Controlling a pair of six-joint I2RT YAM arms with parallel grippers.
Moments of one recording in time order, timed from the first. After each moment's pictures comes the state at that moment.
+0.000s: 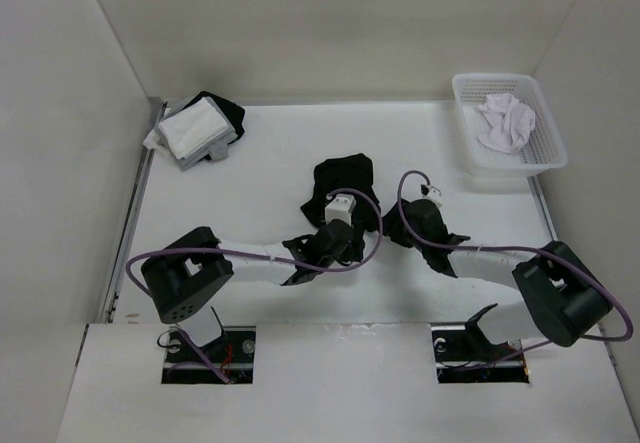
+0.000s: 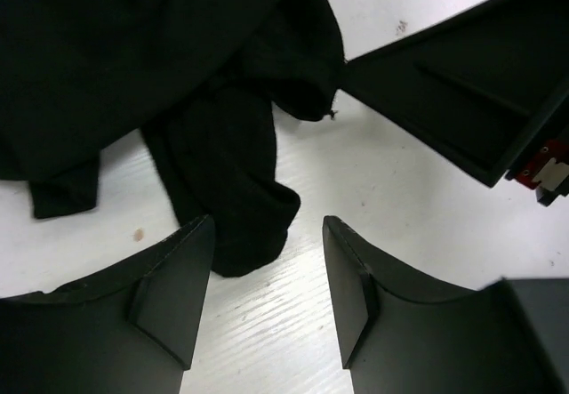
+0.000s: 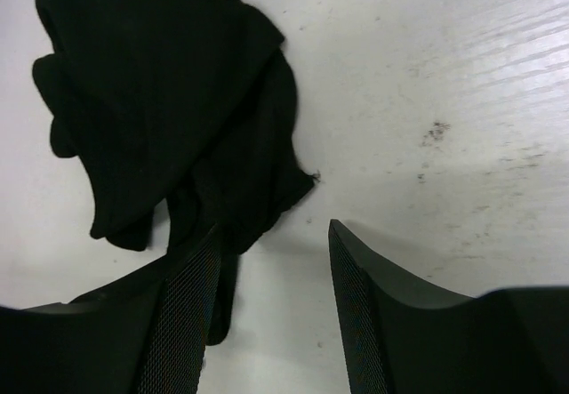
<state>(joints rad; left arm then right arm) -1.04 1.61 0.70 0.31 -0.37 -0.67 0.57 1.38 0.45 0.31 0.17 0.91</state>
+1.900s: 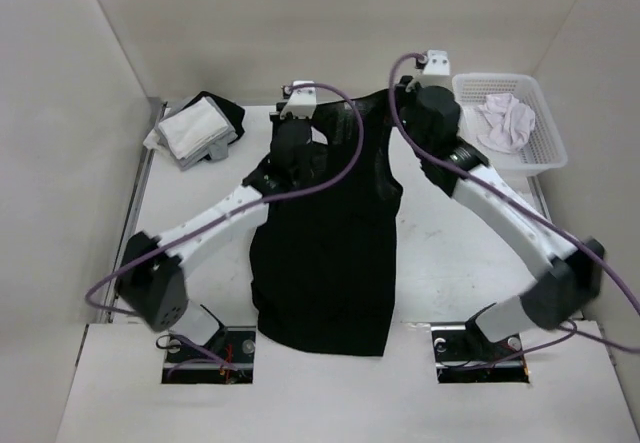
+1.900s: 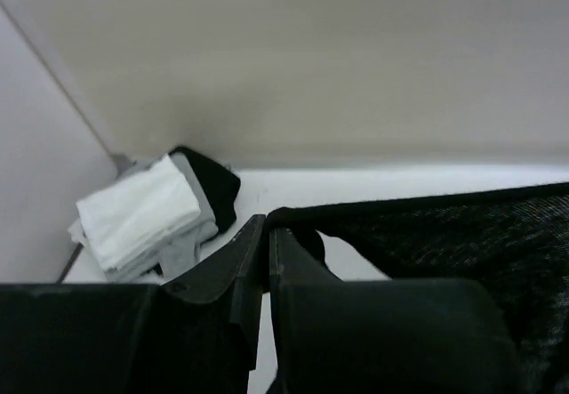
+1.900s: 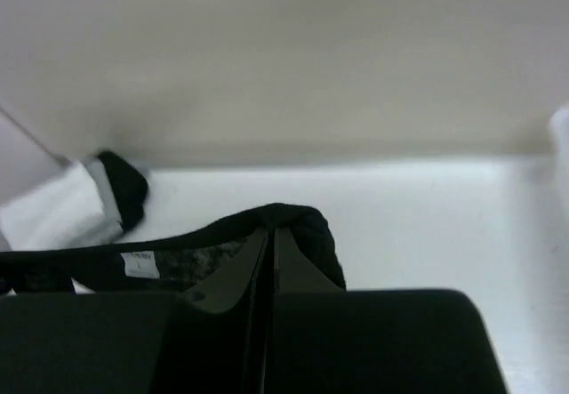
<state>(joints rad) -0.79 1.42 1.19 0.39 -0.95 0.24 0.60 1.38 1.39 0.03 0.42 0.19</state>
